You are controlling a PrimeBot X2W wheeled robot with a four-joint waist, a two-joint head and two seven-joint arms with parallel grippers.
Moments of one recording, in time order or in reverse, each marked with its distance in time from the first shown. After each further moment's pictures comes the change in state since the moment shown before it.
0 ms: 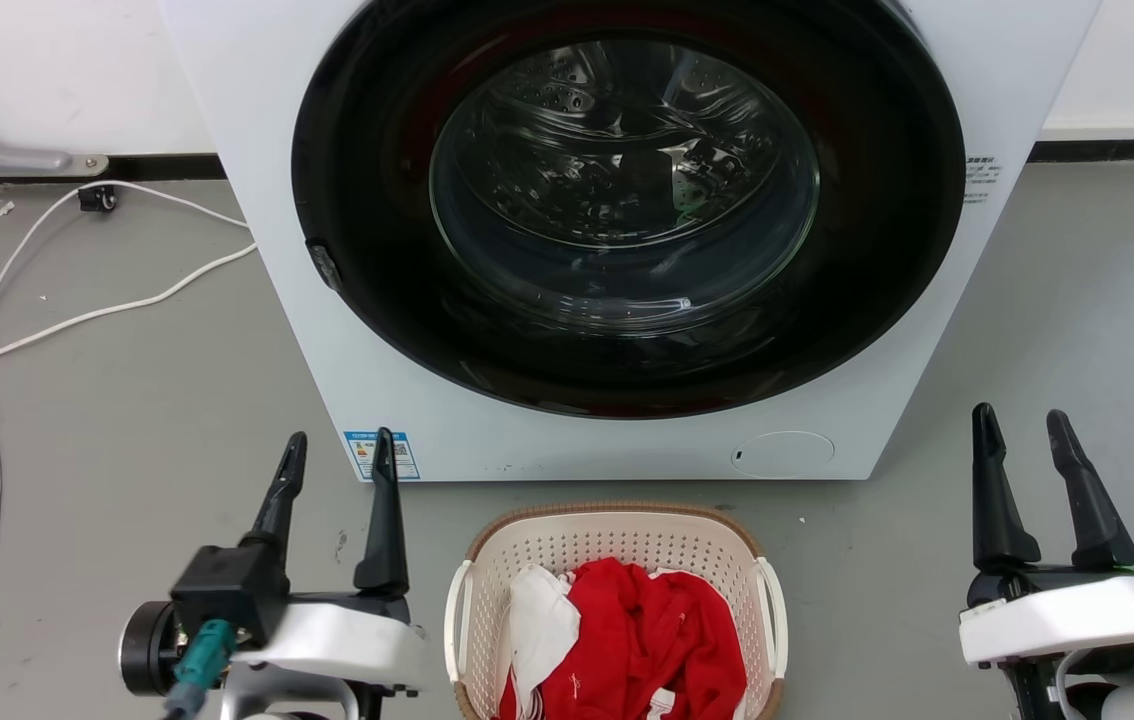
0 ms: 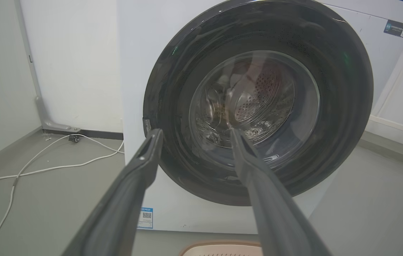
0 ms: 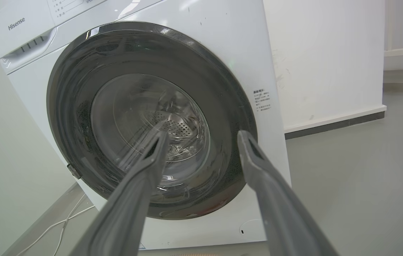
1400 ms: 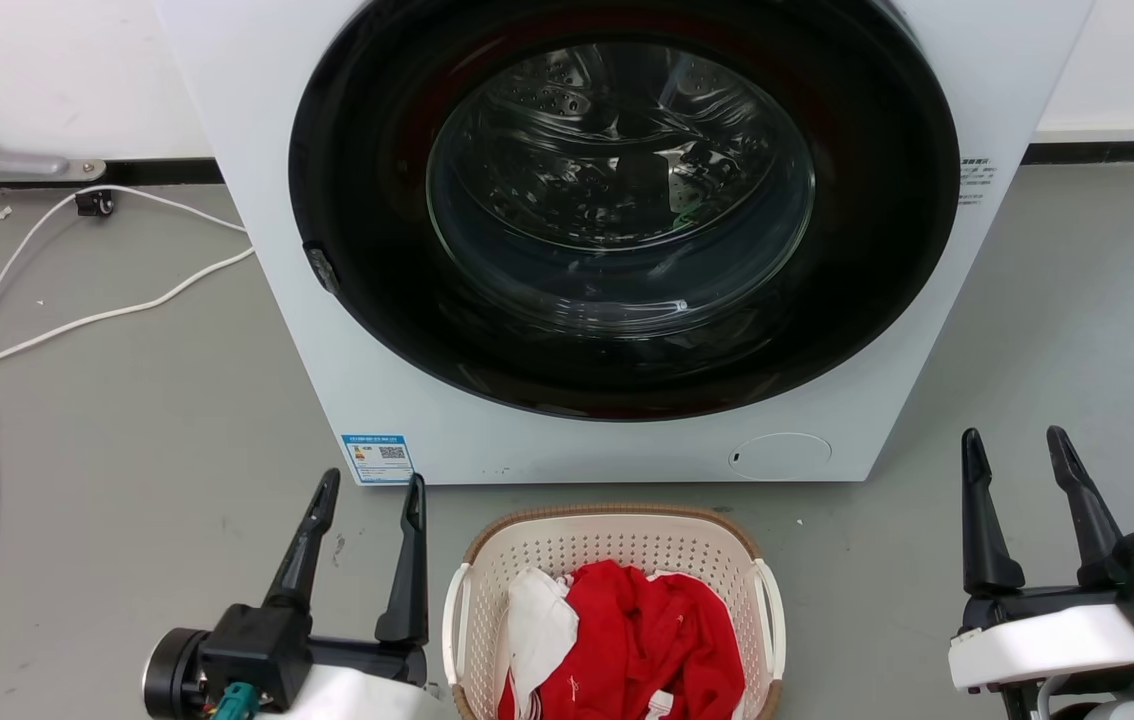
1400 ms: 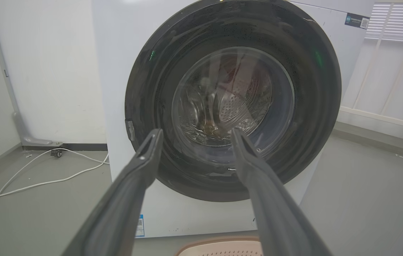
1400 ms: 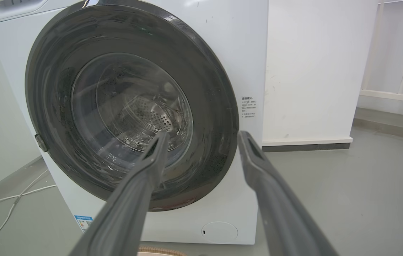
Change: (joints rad) left arm 0.090 -0.152 0.136 0.047 0.195 -0.254 -0.091; right arm 0.020 -0.001 -0.008 0.043 -0.231 0.002 -0.091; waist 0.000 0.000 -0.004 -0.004
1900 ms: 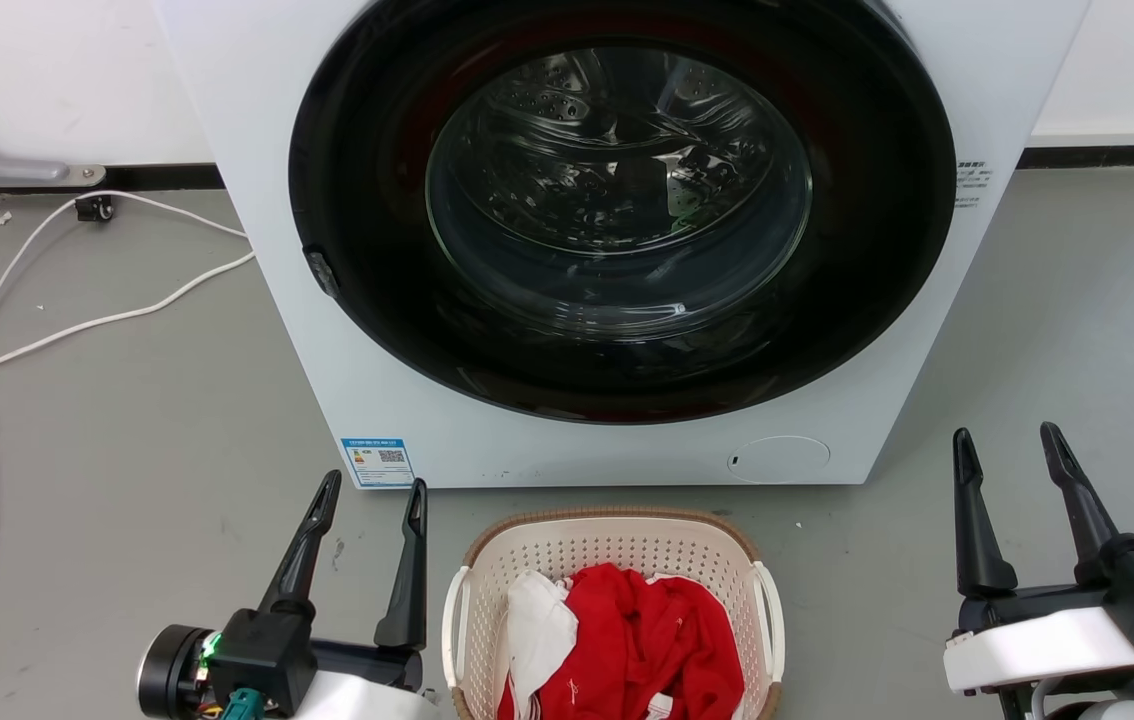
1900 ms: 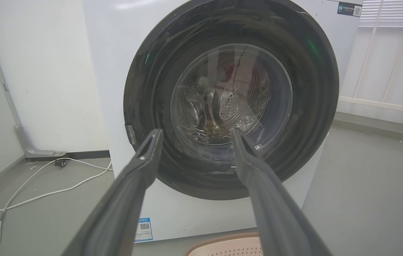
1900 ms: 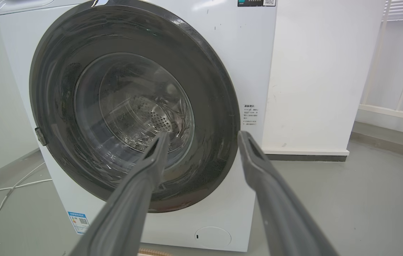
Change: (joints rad) left arm 0.005 -0.028 0.039 0.021 0.091 -0.047 -0.016; right arm 0.000 0.000 0.006 -0.004 -0.063 0.000 -0.017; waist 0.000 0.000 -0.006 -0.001
